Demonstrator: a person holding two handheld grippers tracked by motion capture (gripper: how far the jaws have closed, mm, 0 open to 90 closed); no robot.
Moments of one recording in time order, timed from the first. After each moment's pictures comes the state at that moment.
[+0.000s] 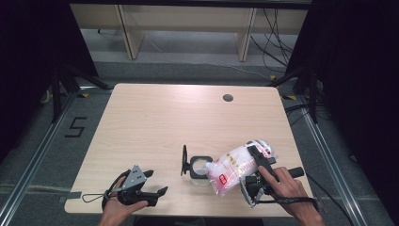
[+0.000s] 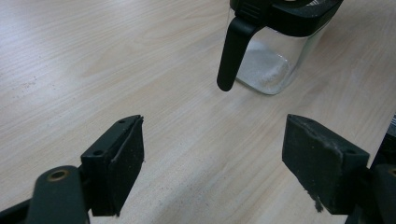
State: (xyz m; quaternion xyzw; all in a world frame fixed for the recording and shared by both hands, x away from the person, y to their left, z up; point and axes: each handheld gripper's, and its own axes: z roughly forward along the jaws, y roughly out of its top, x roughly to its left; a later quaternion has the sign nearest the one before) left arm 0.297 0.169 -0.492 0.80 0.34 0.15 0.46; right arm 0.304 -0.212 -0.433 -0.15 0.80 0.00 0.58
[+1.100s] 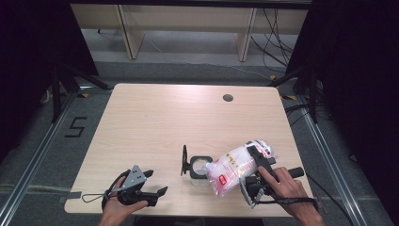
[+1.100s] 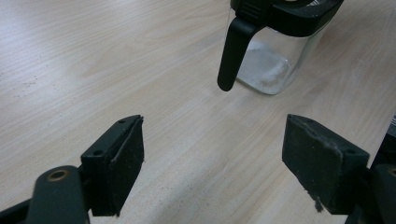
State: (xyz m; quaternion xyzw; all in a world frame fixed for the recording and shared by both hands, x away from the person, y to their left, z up) left arm 0.297 0.169 -0.492 0.80 0.35 0.15 0.46; right arm 0.300 -0.211 -0.429 -0.15 0.80 -0.02 0.58
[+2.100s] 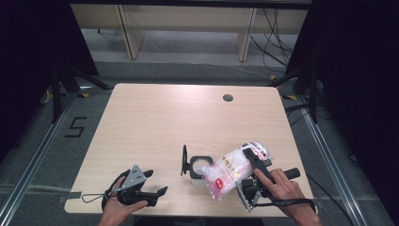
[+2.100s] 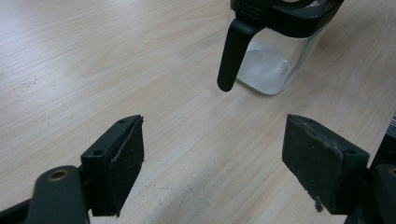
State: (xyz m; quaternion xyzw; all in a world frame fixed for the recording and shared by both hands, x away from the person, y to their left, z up) left arm 0.298 0.170 -0.492 0.80 0.34 0.15 0.47; right arm 0.296 -0.205 -0.435 -0.15 0.80 0.00 0.57
